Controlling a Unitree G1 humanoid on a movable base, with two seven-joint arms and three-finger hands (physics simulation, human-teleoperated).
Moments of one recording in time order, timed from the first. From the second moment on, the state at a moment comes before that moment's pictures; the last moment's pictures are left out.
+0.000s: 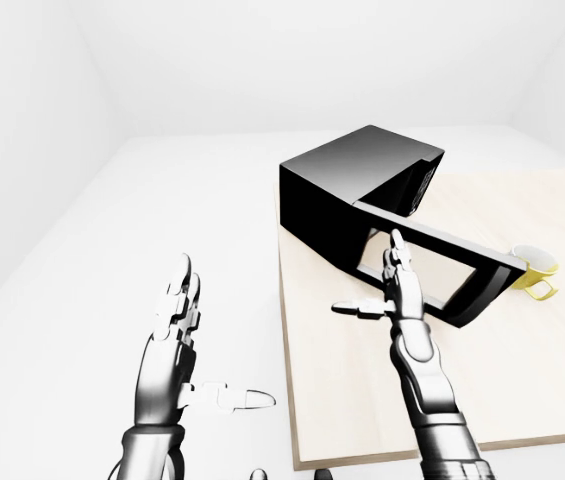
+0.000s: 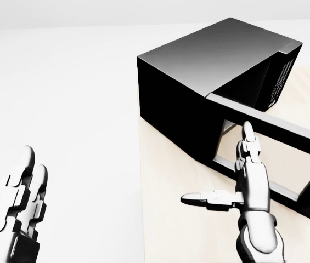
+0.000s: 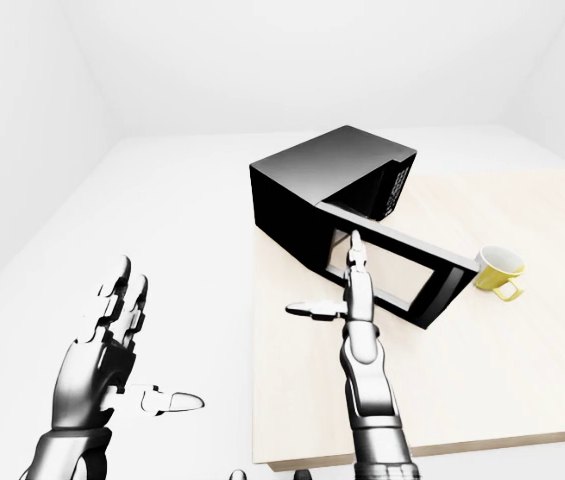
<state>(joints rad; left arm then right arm) 0.49 0.06 -0.13 -0.76 0.05 0.06 -0.04 -0.11 -0.04 -0.05 0.08 -0.02 0.00 -0.11</state>
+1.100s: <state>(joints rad) 0.48 0.07 -0.15 -0.74 0.08 0.06 -0.02 -0.75 -0.13 -0.13 0.96 -0.01 -0.09 -0.18</state>
